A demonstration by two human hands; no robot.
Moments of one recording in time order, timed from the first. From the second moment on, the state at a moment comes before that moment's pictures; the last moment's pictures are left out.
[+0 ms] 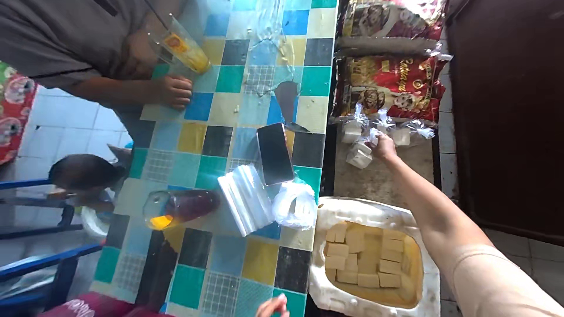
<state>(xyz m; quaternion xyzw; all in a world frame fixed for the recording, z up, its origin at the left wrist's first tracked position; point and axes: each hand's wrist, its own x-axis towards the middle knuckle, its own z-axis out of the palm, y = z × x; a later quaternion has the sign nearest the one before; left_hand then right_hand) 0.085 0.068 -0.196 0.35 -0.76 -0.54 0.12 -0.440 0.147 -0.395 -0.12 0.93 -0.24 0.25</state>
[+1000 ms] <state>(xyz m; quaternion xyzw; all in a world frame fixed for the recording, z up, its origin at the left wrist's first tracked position) -0.014 -0.098 -0.217 0.26 -0.91 -0.33 0.01 -0.101 0.317 -0.210 0.02 0.89 -0.45 0.11</state>
